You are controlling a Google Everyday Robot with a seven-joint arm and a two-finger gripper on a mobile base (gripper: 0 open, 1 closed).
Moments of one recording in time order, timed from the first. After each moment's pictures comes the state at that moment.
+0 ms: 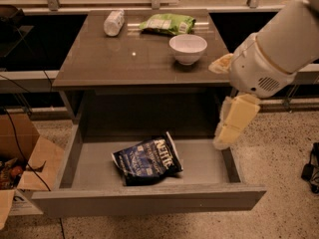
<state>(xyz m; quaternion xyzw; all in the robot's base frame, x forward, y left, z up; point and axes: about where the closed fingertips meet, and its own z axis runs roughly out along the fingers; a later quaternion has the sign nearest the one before) 0.452 -0.122 0.928 -0.65 0.72 0.08 0.23</state>
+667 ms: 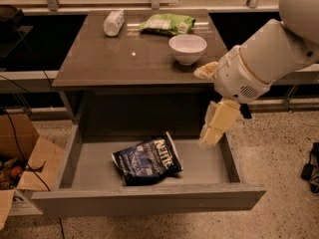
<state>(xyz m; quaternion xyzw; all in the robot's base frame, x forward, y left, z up) 0.470 -0.096 0.900 -0.66 0.69 0.12 0.26</state>
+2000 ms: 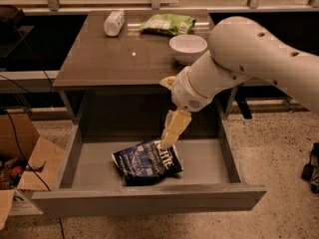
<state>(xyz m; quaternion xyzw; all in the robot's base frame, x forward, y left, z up) 0.531 -0.021 0.825 -0.68 0.66 0.12 0.28</state>
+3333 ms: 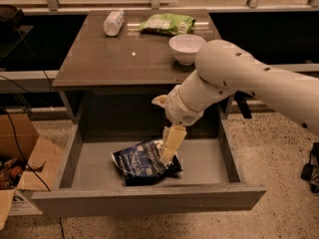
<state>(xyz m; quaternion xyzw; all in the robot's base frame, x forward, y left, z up) 0.522 -0.007 0.767 -0.72 0.63 0.15 0.24</state>
